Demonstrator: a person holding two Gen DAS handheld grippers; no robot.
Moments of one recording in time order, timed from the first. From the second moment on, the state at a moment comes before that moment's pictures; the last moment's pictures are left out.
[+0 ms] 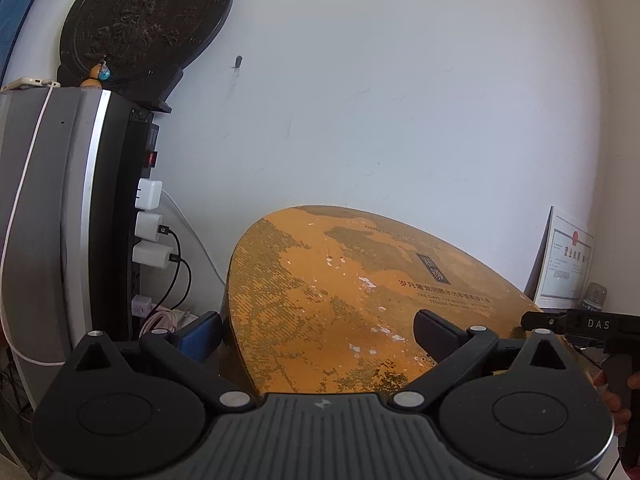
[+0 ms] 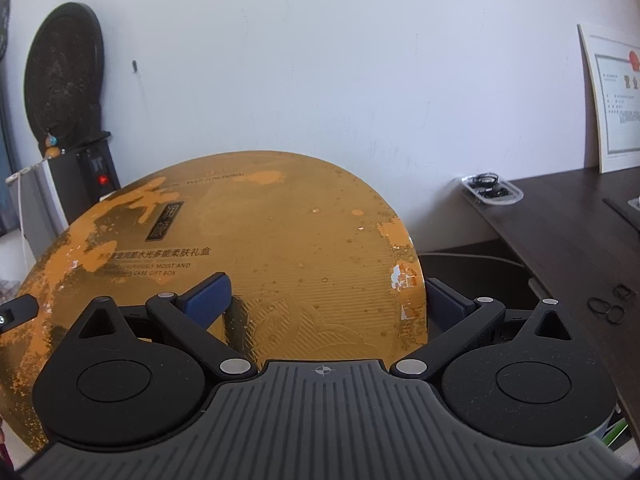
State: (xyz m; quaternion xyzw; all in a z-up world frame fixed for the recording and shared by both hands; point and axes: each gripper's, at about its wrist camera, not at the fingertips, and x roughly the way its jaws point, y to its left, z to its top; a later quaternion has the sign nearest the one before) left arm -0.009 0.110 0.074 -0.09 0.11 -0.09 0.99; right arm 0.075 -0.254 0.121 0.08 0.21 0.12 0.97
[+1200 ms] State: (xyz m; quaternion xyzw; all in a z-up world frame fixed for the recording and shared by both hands) left arm 0.080 0.120 0.004 -0.11 0.22 -0.07 0.97; right arm 0.149 -0.224 0.053 0.05 0.30 0.11 0.95
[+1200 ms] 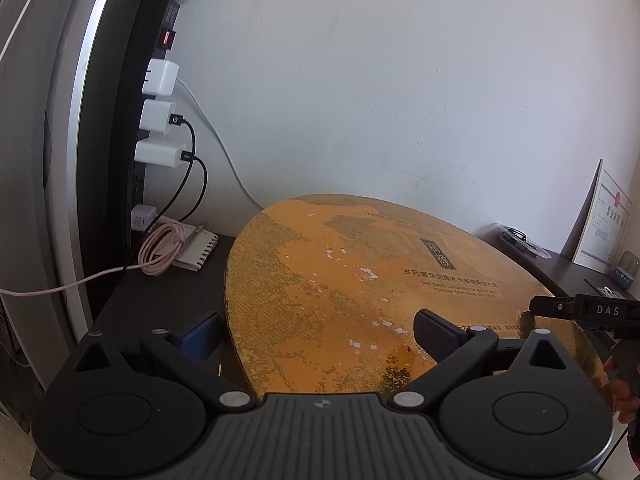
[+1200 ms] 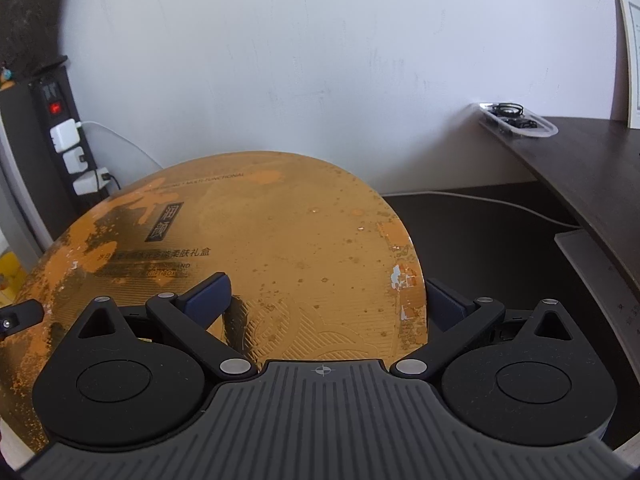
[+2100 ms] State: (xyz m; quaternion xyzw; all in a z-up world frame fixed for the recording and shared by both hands) left arm 0.098 0.115 -0.019 -0.12 0.25 -0.07 0.96; right arm 0.166 -0.224 0.036 0.05 0.33 0.10 0.94
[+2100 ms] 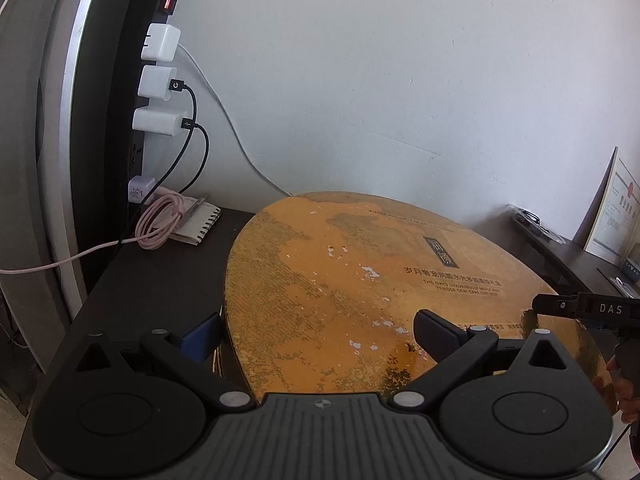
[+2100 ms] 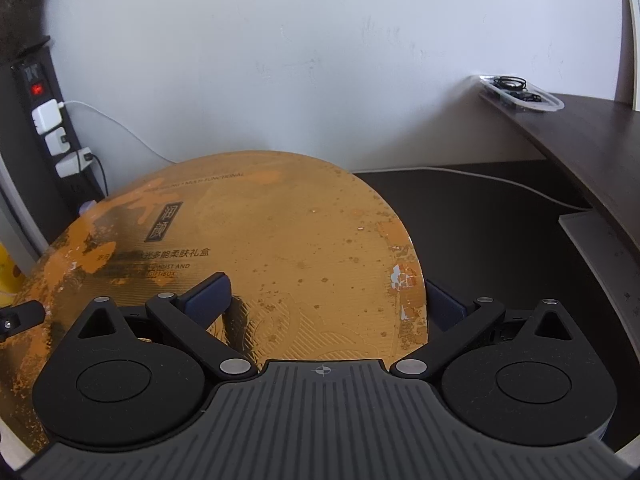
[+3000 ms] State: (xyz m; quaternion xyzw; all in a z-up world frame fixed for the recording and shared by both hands) left arm 0.101 0.108 -0.027 -0.10 0.26 -0.05 0.96; right arm 0.171 -0.220 0.028 0.04 0.34 0.10 0.94
